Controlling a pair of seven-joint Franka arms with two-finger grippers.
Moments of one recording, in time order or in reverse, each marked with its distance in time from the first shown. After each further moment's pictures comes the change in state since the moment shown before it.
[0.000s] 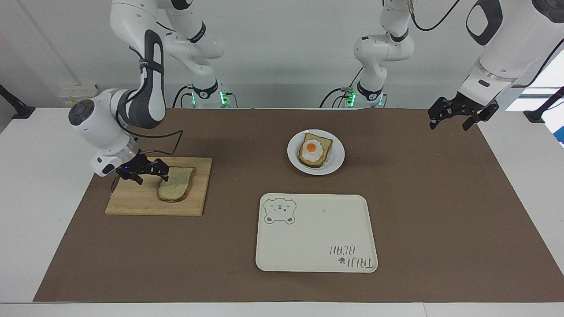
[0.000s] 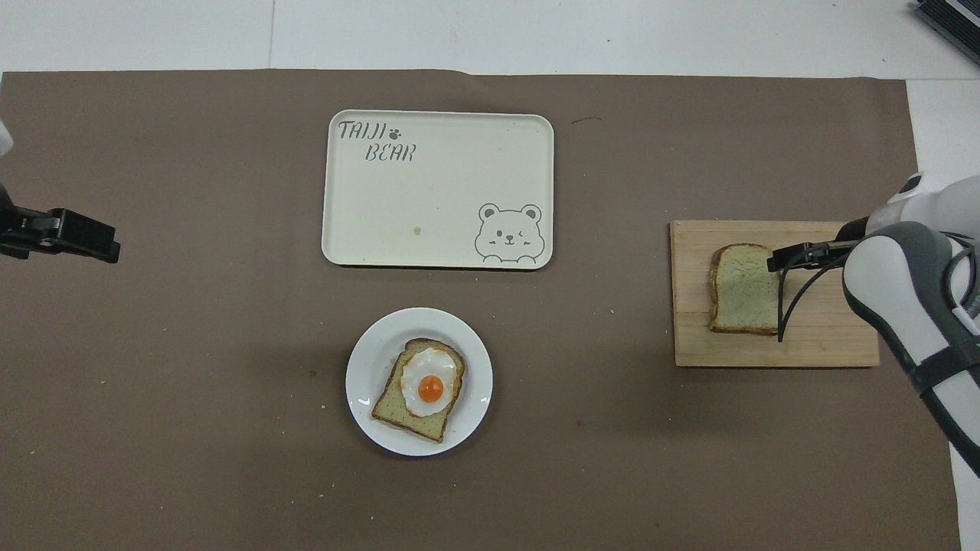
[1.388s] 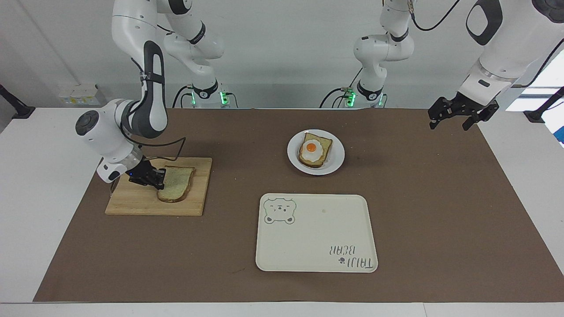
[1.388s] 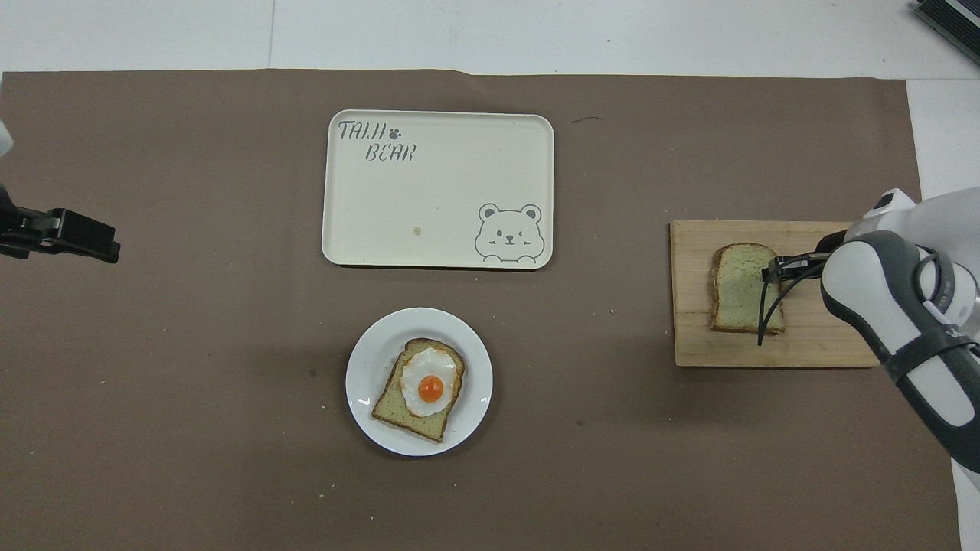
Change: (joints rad) left arm 0.000 0.000 0.000 0.000 0.000 0.000 0.000; right arm -0.005 0.043 0.002 -0.034 0.056 0.064 -0.048
